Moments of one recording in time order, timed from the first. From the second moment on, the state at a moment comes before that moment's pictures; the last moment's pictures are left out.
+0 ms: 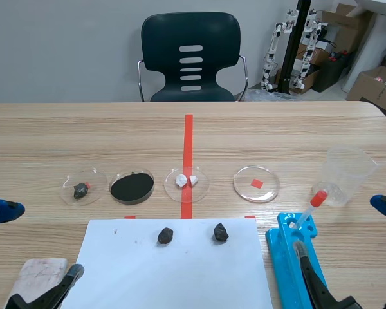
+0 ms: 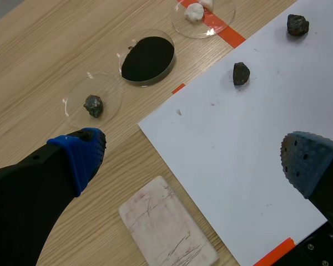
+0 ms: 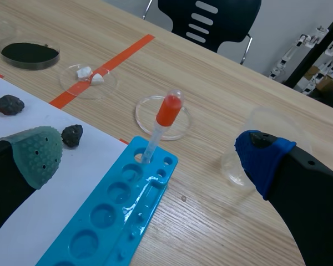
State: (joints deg) left arm 52.6 -25.0 -9.7 118.9 0.8 -23.2 -1.1; right arm -50.6 17.3 8.2 101.4 -9.0 11.7 36.8
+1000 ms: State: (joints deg) left arm 52.6 -25.0 -9.7 118.9 0.8 -23.2 -15.6; right arm -37.8 17.3 8.2 92.7 -9.4 13.4 36.8
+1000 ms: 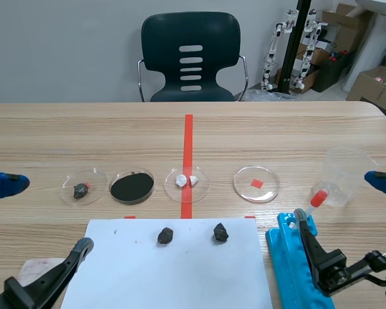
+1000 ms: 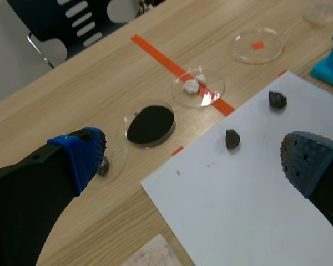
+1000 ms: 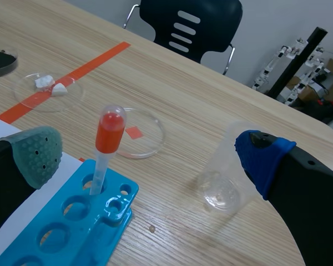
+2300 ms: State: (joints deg) left arm 52.6 -25.0 -9.7 118.9 4.3 -29.5 -24.3; right arm -36.1 17.3 8.1 92.7 -9.4 14.7 34.0
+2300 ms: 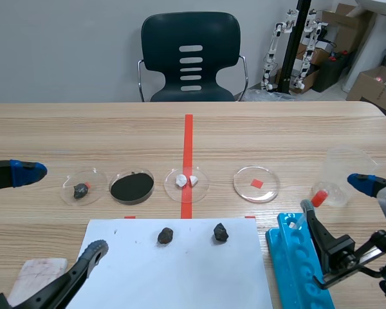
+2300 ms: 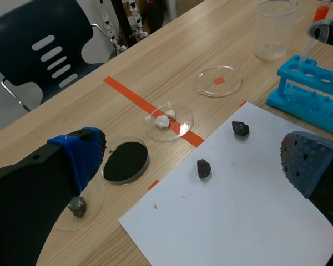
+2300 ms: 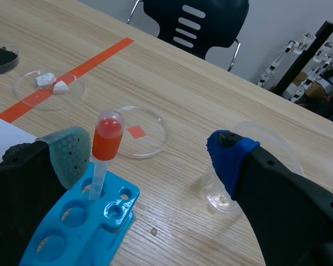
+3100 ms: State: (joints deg) left arm 52.6 -25.0 -9.7 118.9 4.3 -29.5 -21.2; right arm -33.4 17.3 8.1 92.7 -9.4 15.8 29.1
